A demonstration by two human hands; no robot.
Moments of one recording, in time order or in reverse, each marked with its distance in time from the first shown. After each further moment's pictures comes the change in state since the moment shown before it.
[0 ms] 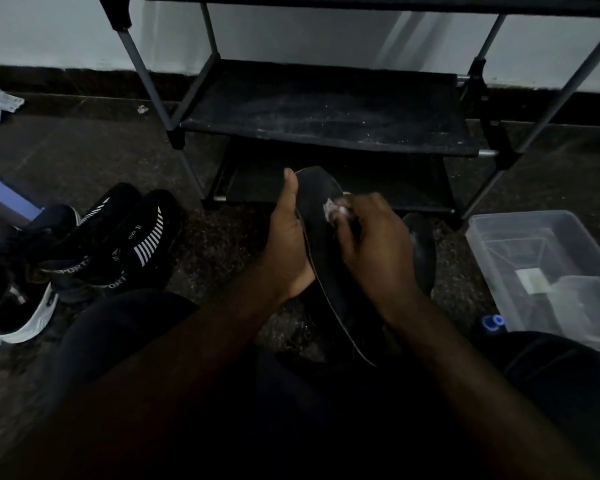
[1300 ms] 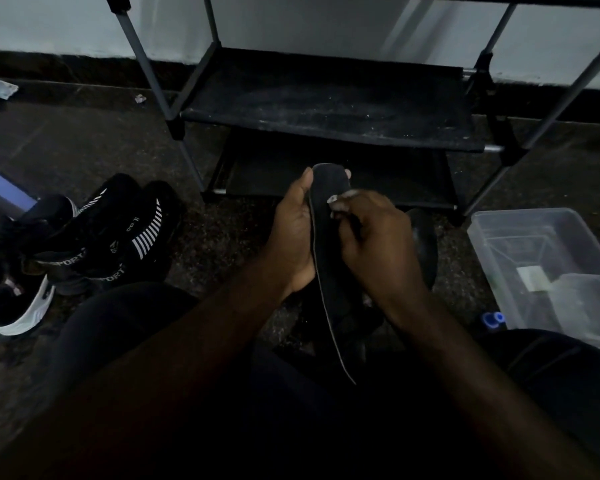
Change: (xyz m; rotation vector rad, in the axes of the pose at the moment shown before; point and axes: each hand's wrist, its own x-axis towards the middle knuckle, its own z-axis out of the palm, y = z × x) left_hand 0.004 0.003 0.001 0.031 0.043 -0.008; right_hand 0.001 -0.002 -0.001 0.009 0.004 -0.146
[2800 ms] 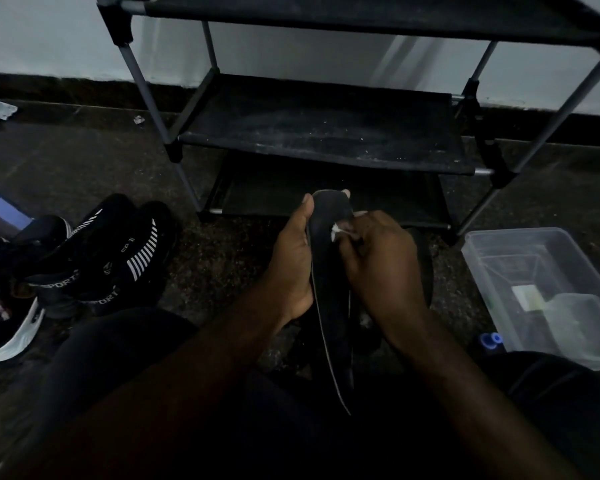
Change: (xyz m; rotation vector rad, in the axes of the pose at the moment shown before) left_hand -0.002 -0.002 0.005 0.018 0.004 0.030; right_hand 0.004 -0.002 -0.006 -0.112 0.002 0.118
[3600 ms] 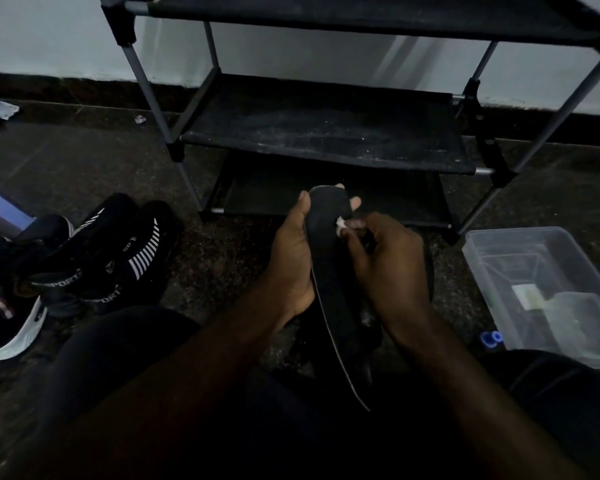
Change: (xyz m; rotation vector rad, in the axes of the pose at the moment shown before) left_hand 0.001 0.003 0.001 -0.063 0.026 0.006; right_hand -0.002 0.005 0.000 0.158 0.081 0.054
